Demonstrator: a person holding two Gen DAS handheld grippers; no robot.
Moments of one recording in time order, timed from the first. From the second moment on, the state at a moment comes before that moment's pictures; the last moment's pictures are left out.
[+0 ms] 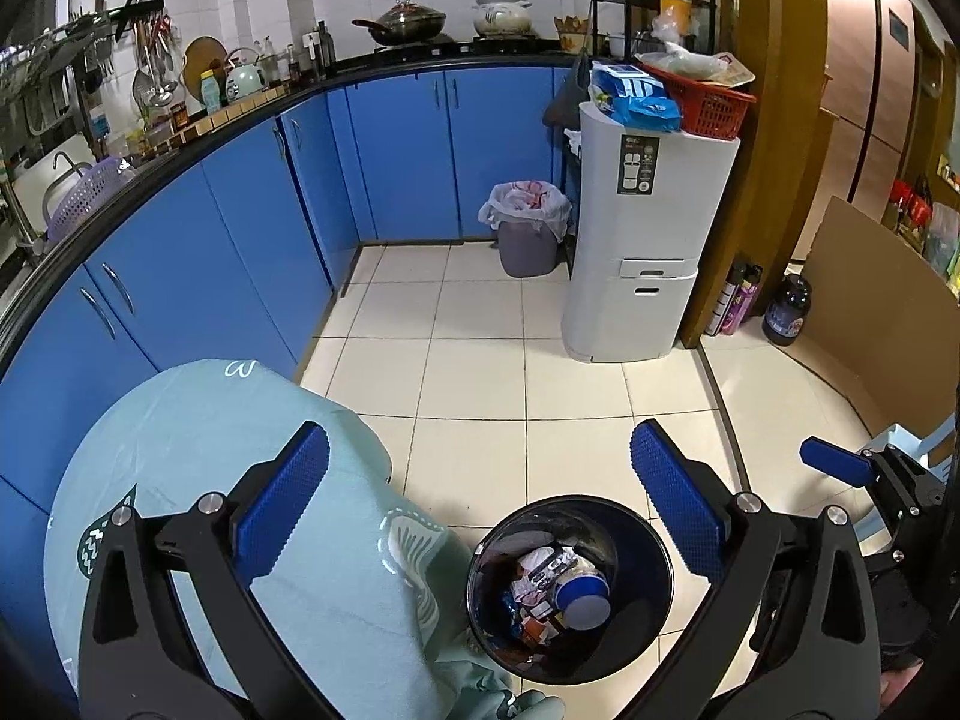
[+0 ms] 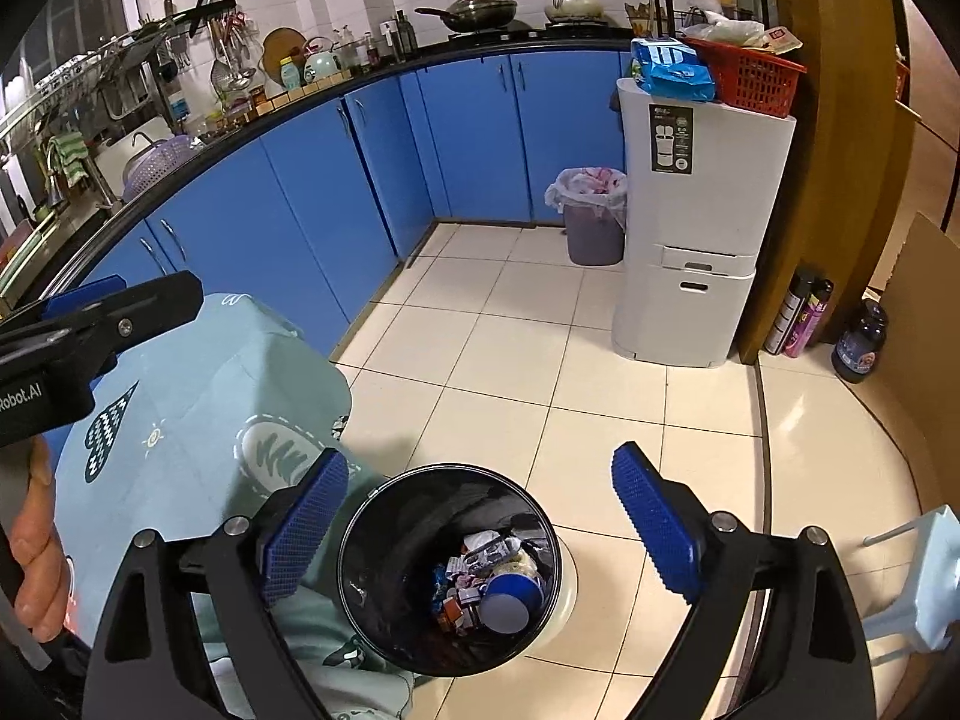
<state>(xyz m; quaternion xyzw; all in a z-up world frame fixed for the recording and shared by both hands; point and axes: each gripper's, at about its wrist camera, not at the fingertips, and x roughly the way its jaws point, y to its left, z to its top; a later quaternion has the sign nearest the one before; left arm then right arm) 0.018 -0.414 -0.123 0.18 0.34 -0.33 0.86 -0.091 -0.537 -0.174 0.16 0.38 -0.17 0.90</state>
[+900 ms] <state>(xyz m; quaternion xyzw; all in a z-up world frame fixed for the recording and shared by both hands) 0.020 -0.410 -0.126 0.18 0.36 -0.33 0.86 -0.092 -0.534 -0.171 0.16 0.37 -0.17 0.90</state>
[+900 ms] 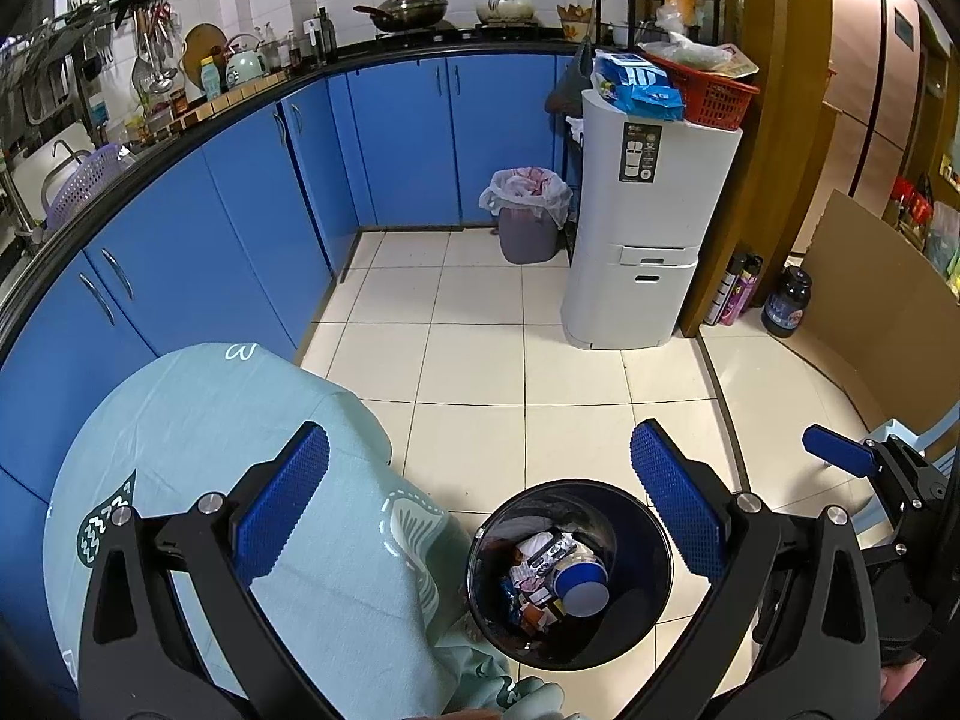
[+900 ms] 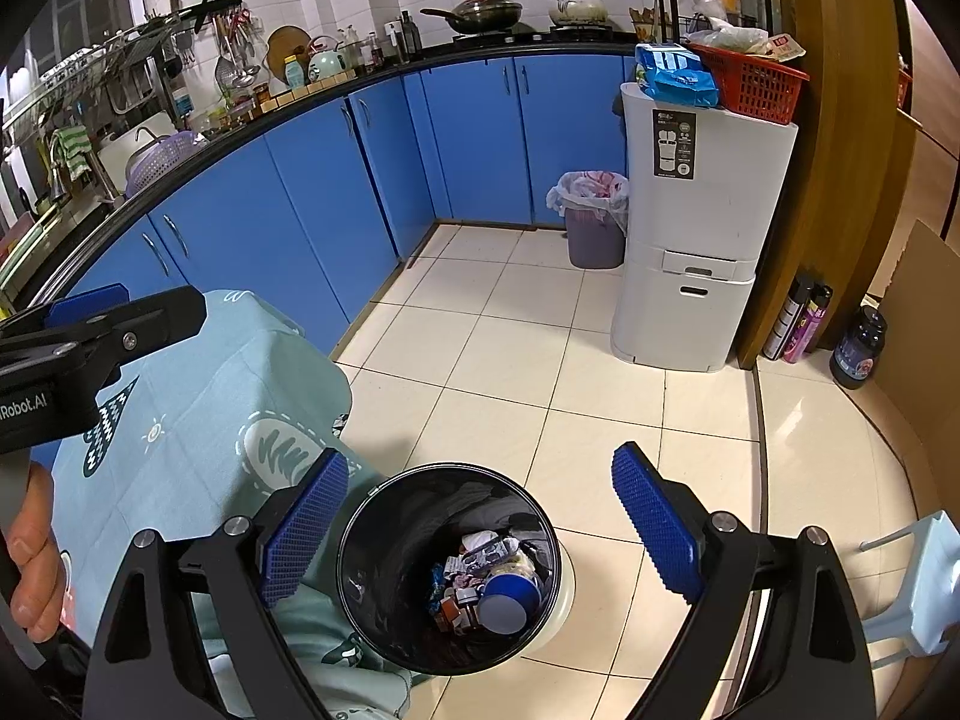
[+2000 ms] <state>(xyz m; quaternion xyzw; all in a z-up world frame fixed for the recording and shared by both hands) 0.019 -0.405 -0.121 0.18 0.36 -0.33 0.85 -0.085 -0.527 -0.164 0.15 0.37 -0.16 0.90</state>
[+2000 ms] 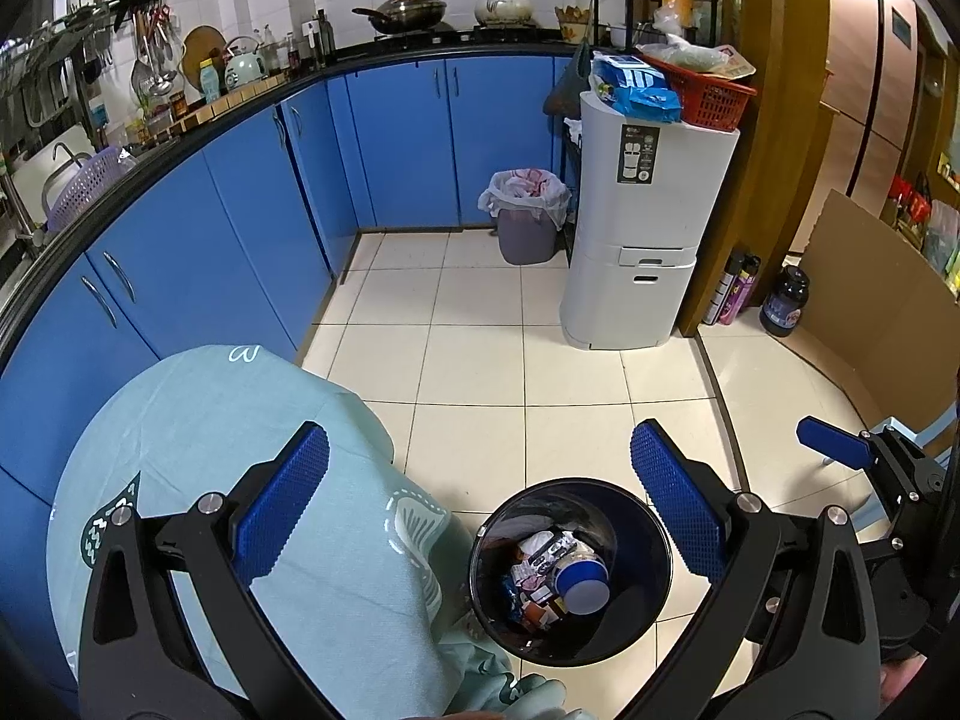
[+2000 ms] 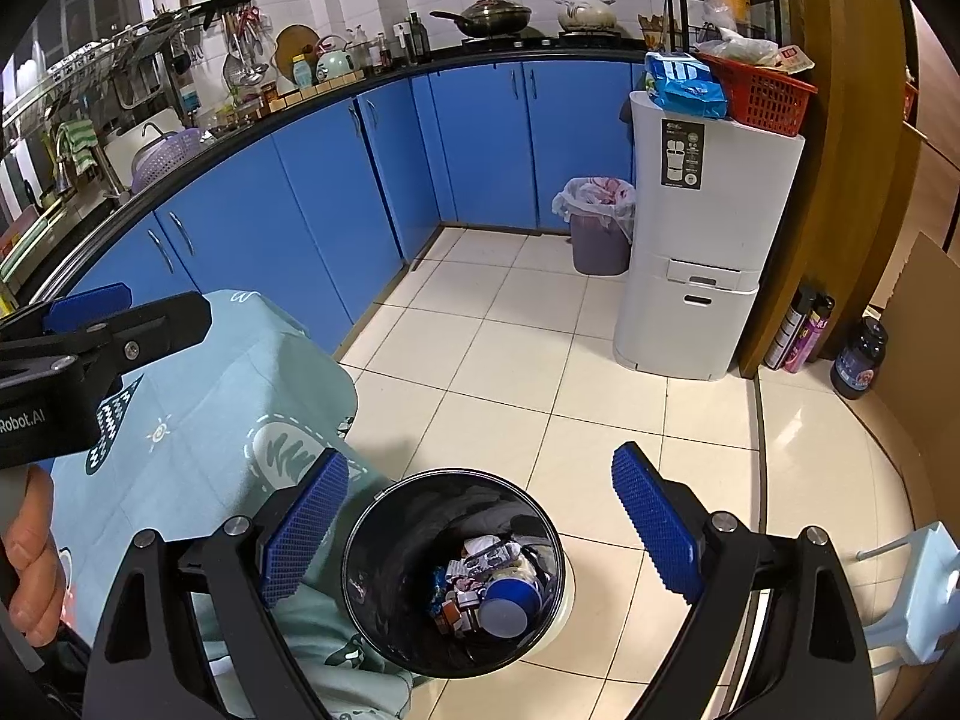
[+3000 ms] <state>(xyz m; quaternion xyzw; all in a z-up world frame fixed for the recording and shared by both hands) 0.013 -0.402 -0.120 0.19 0.35 -0.34 0.85 -0.086 -0.528 -0.163 0.14 0.37 -0.16 0.90</state>
